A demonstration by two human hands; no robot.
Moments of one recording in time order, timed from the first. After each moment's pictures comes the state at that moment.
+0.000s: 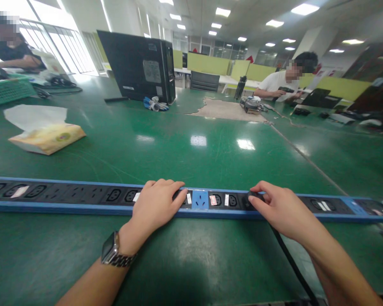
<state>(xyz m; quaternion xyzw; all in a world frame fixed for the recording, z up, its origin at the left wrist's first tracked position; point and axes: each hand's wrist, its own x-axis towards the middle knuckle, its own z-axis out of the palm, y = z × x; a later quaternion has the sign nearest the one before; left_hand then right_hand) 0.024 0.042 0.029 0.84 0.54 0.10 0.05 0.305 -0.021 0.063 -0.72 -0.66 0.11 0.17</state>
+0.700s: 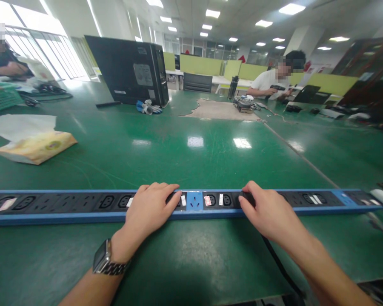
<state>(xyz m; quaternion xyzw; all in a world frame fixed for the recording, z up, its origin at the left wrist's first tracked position) 0.022 0.041 0.029 0.84 0.53 0.09 0.05 0.292 -0.029 0.057 -0.75 -0.66 0.03 0.08</state>
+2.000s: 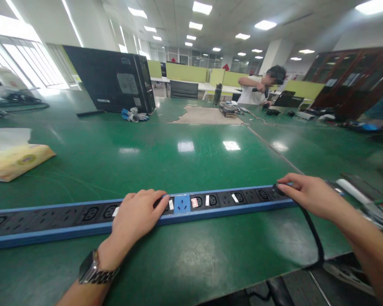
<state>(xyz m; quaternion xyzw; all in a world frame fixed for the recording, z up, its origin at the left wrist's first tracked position) 0.024 0.046 0.031 0.84 0.54 0.06 0.03 0.436 -0.062 0.087 -0.76 -0.63 0.05 0.15</state>
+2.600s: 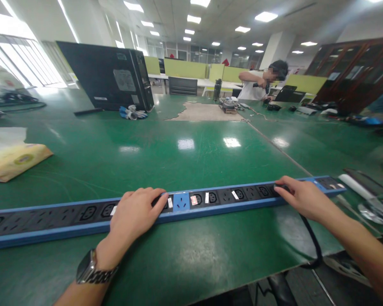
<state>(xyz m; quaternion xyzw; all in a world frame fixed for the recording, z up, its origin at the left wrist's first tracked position) 0.024 0.046 0.030 0.84 0.54 0.06 0.03 0.446 -0.061 0.041 -0.75 -0.65 0.00 0.13</state>
